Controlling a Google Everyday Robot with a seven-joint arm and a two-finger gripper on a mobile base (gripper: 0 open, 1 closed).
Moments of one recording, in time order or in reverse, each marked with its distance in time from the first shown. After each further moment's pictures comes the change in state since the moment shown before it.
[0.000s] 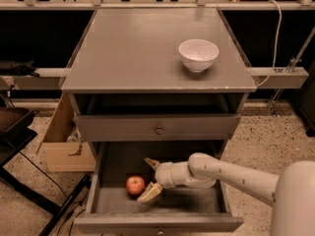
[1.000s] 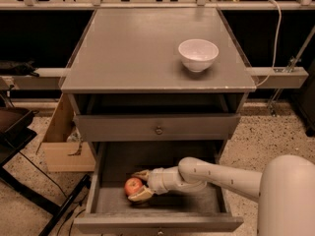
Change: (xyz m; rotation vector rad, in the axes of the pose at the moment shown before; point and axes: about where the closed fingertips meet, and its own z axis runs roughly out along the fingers) arm 0.014 0.021 0.042 -0.057 0.028 -0.008
